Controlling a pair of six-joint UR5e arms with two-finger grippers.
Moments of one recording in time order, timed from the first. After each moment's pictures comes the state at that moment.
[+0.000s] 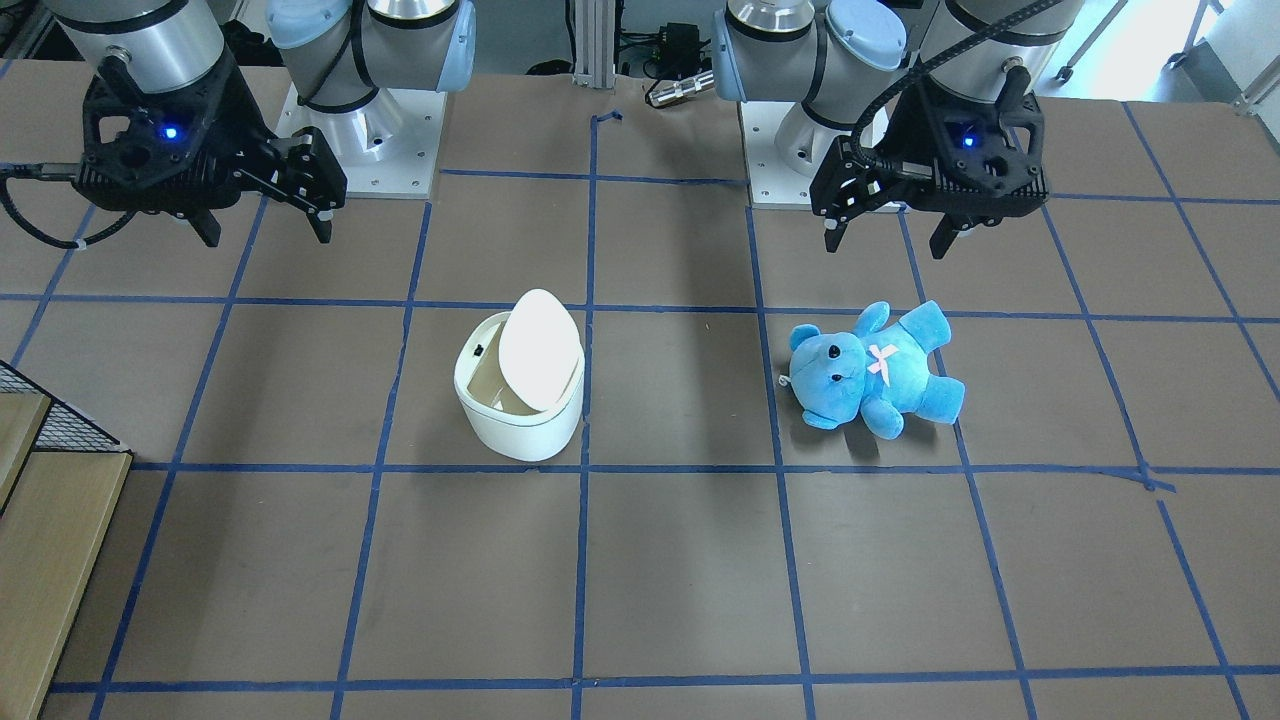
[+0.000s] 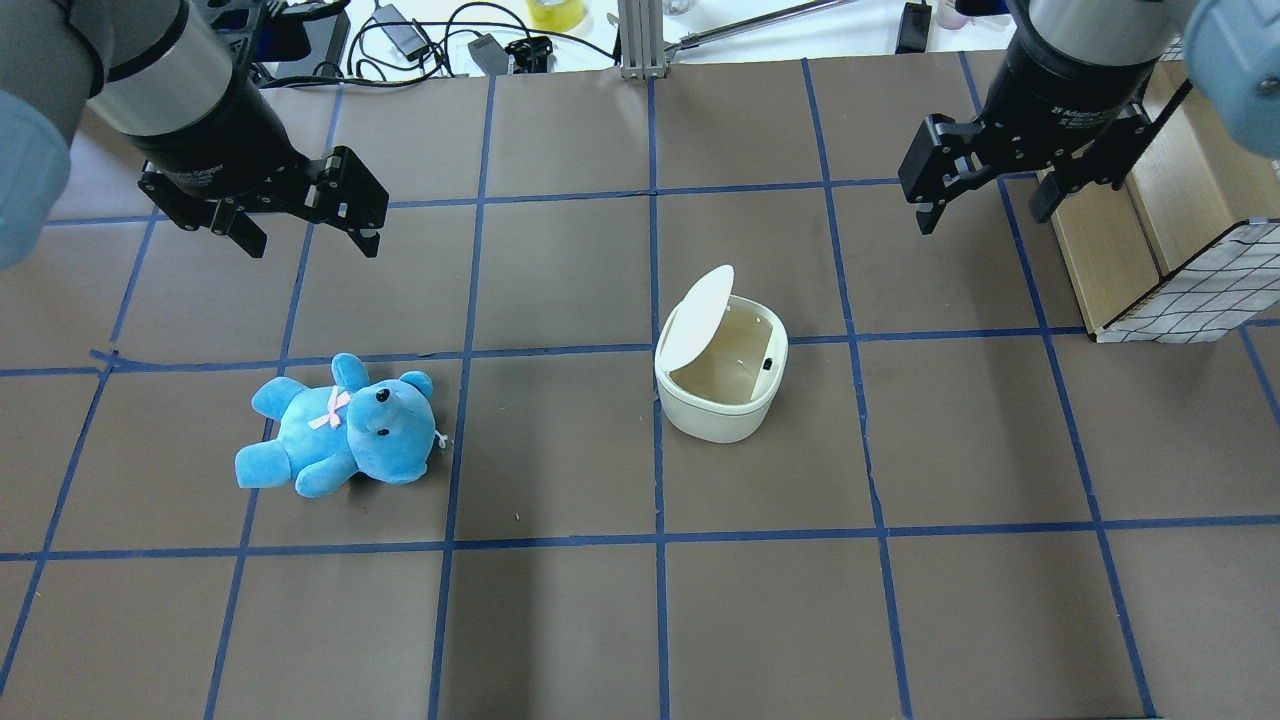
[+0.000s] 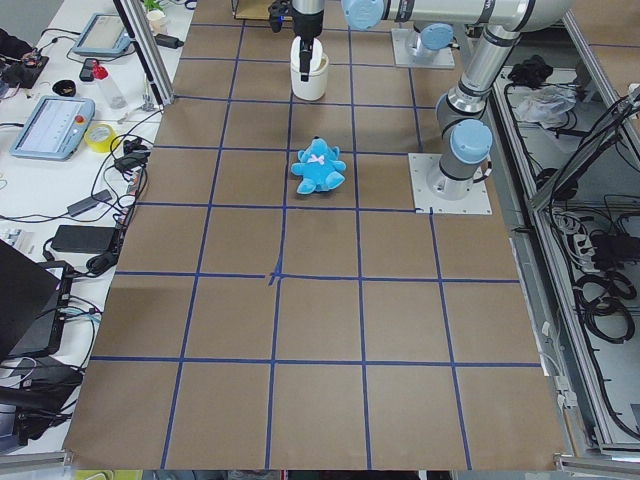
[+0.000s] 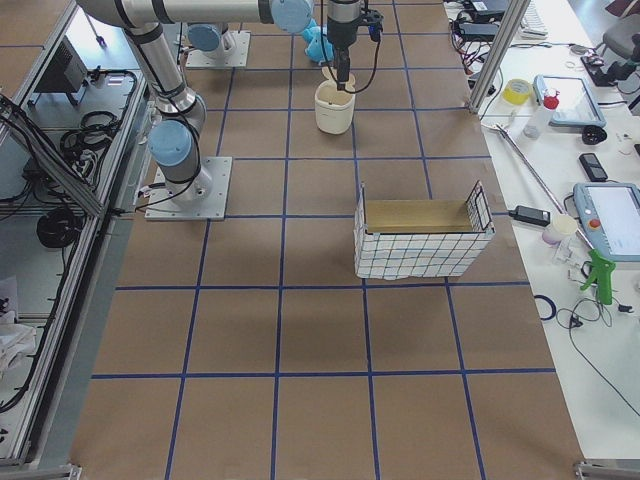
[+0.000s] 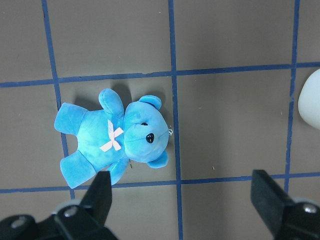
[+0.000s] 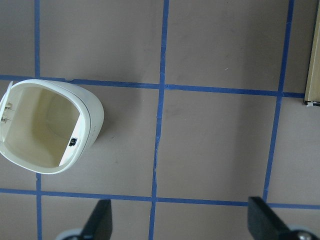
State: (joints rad) left arm -1.54 -1.52 -1.60 -1.55 1.57 0.07; right arm 1.54 -1.62 1.59 -1.56 -1.58 -0.11
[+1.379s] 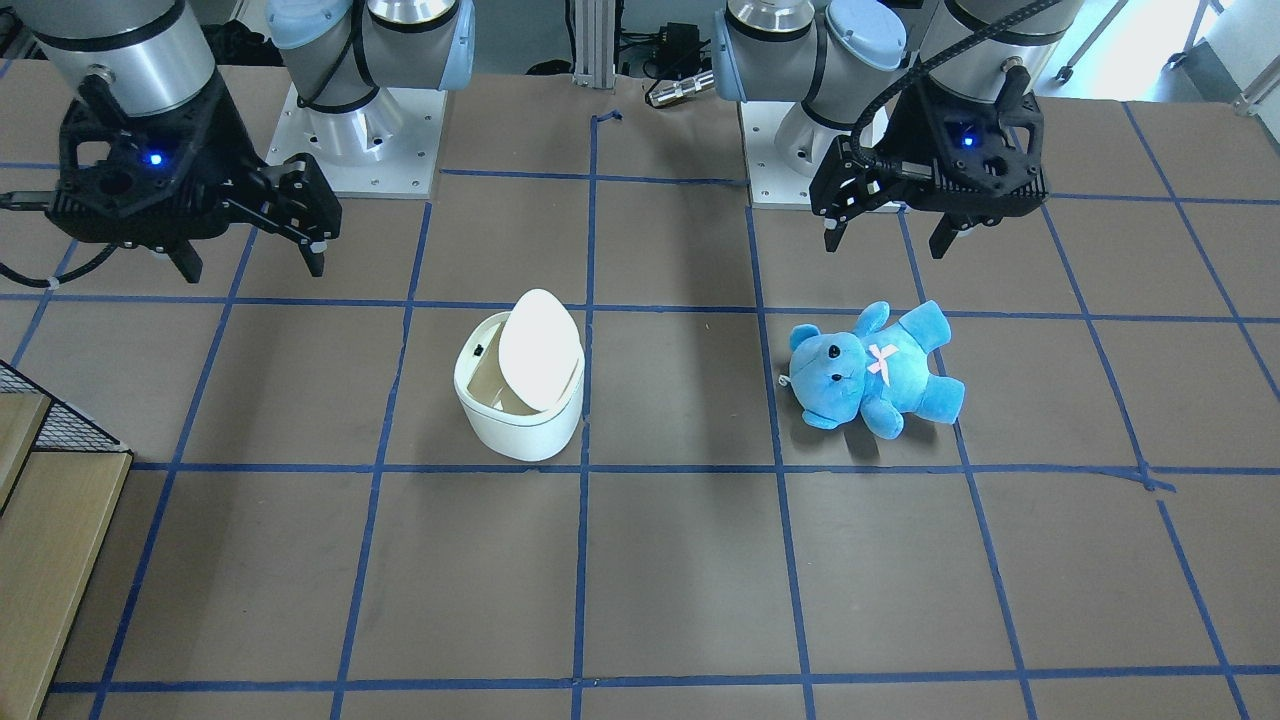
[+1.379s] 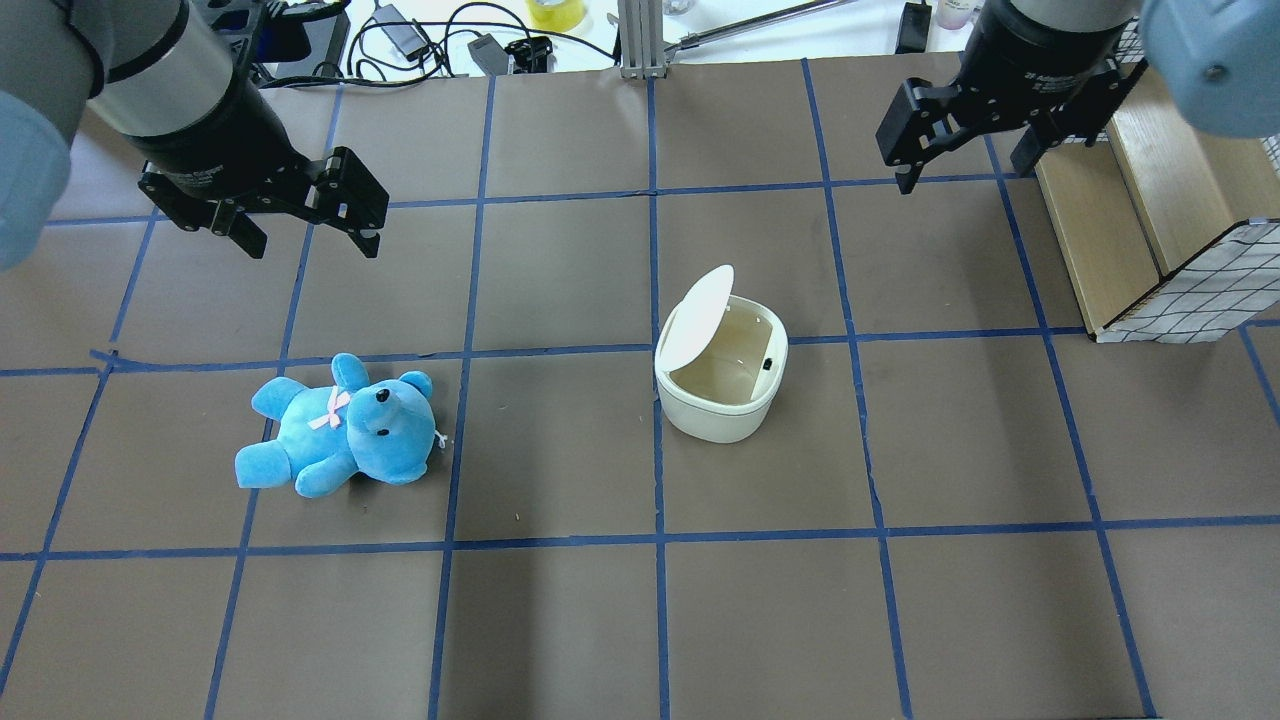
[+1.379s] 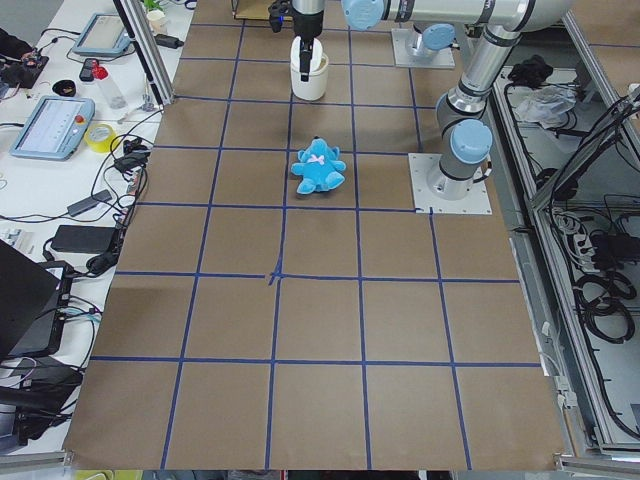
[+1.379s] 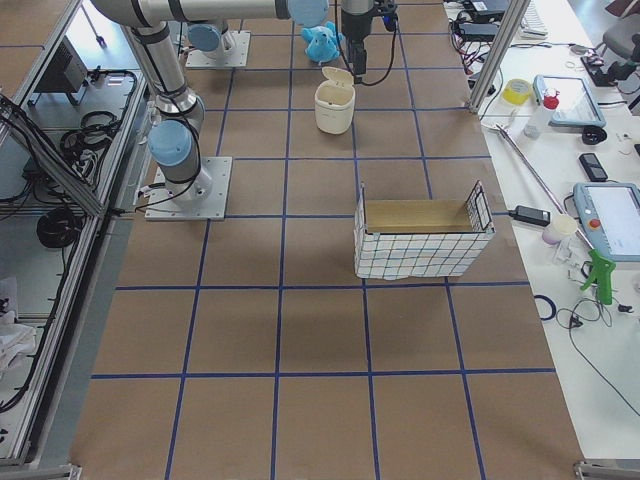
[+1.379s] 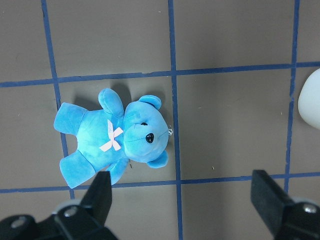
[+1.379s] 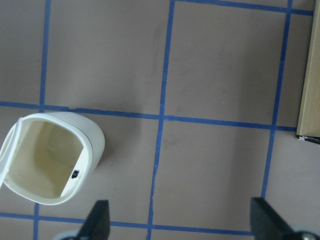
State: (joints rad) left arm -1.54 -1.52 -1.60 -1.55 1.57 0.07; right arm 1.54 -1.54 1.50 -1.60 -1.59 -0.13
